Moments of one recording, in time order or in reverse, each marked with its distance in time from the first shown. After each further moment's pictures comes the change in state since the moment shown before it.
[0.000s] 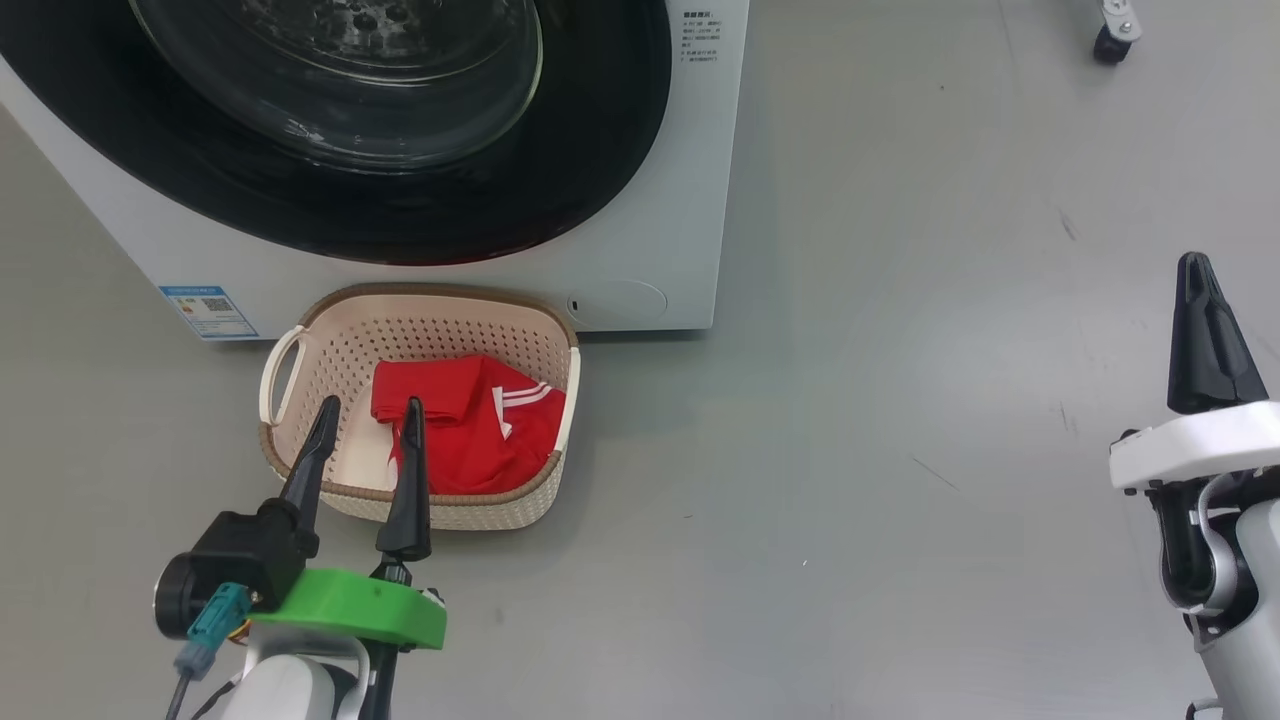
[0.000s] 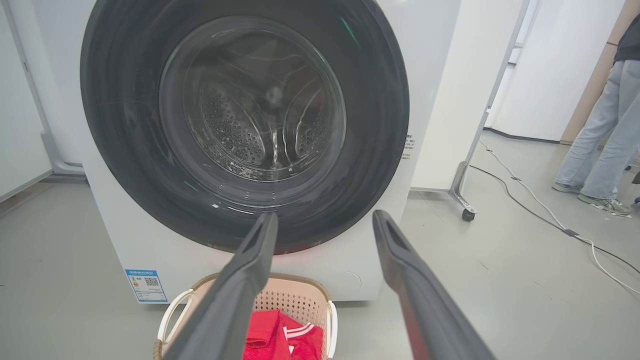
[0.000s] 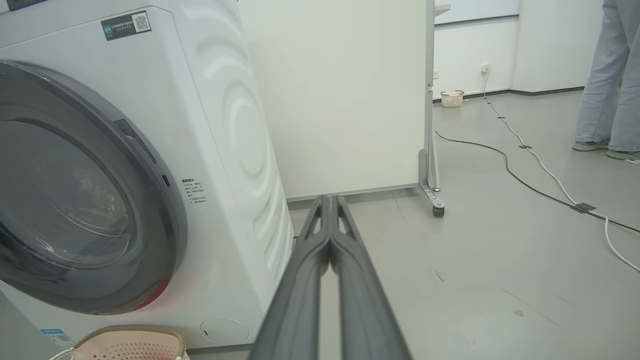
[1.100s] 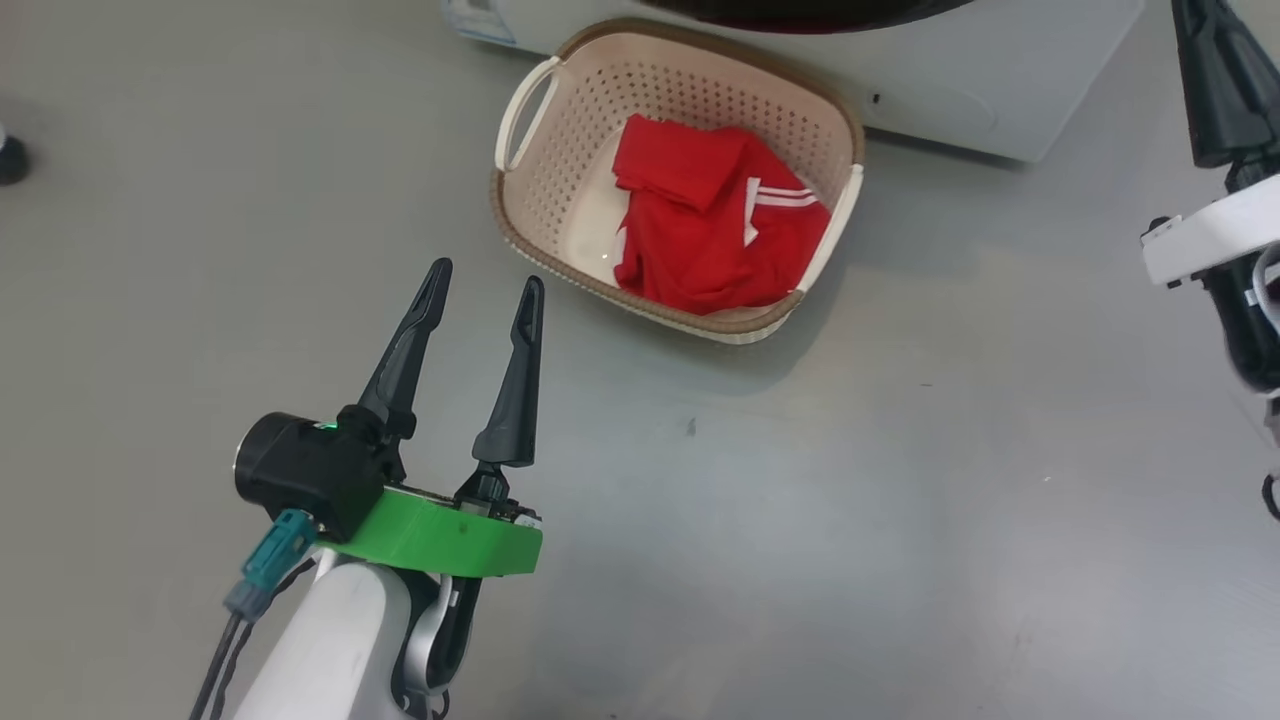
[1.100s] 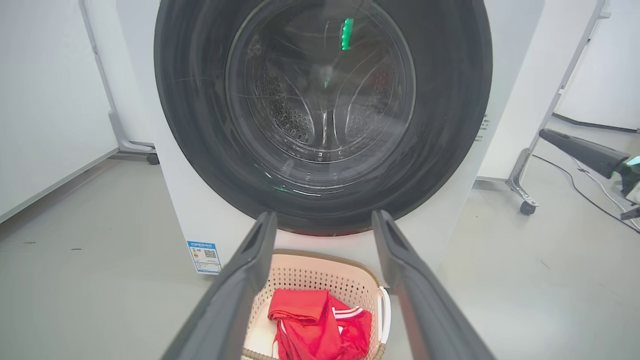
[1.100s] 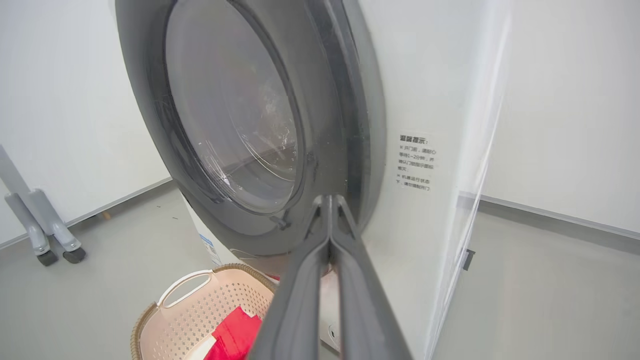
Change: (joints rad) left arm -0.154 -0.038 -0.145 -0.145 -0.014 0.026 0.000; right arm -0.468 -0.166 0.242 0.143 -0.034 0.127 0.014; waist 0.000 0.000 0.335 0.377
